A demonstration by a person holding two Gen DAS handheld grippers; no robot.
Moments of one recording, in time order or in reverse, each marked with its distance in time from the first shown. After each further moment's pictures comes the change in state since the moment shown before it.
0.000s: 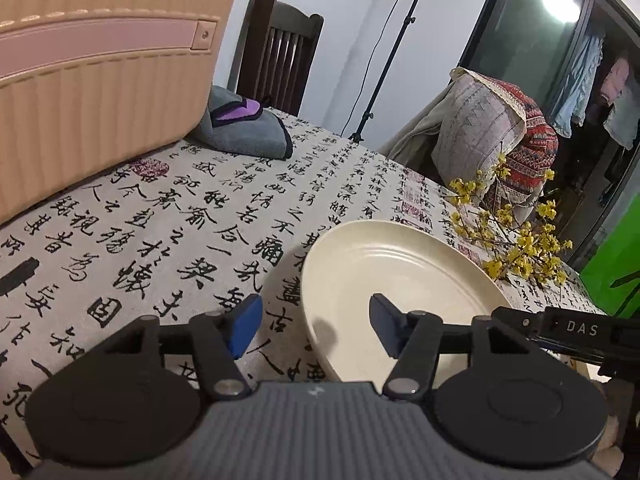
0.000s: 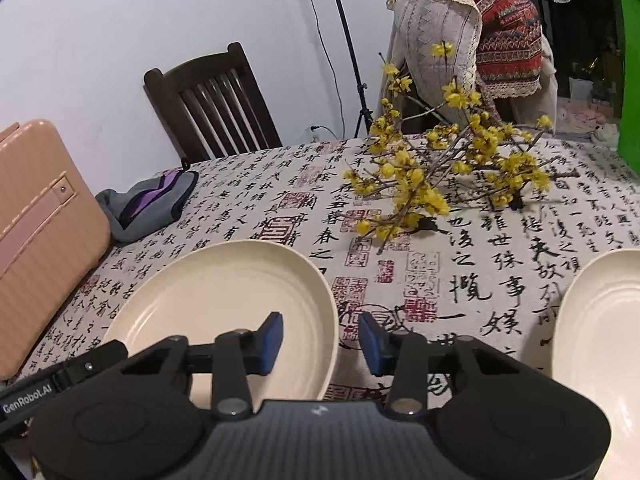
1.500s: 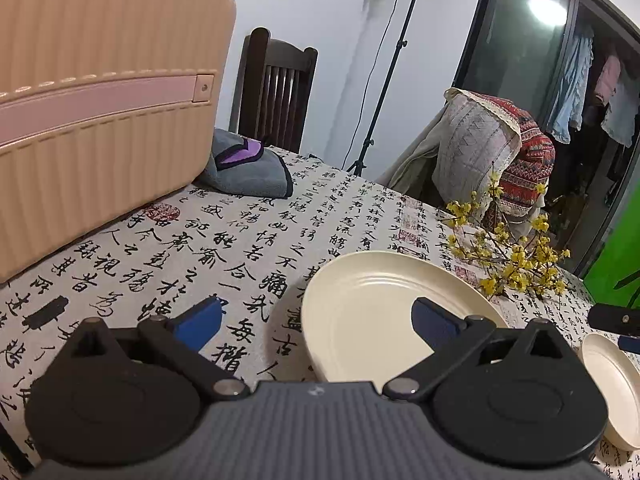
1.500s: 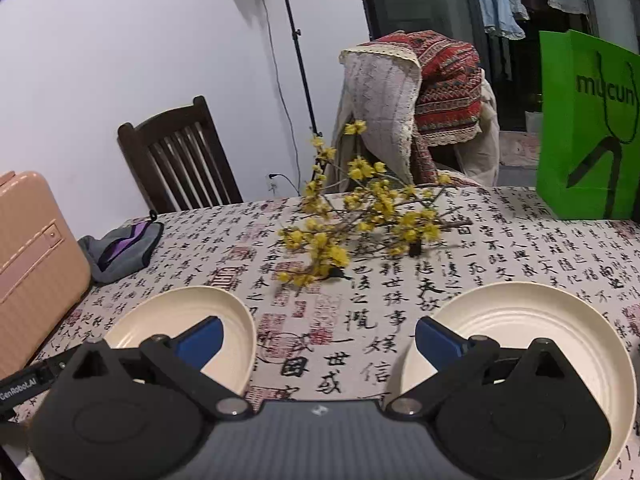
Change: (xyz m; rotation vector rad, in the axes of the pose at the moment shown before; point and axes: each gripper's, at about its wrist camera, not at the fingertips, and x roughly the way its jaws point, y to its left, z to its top) left arm -0.025 -0.009 0.004 0.060 -0.096 0.032; right arm -0.085 -0.032 0.002 0.009 -0.142 -0.125
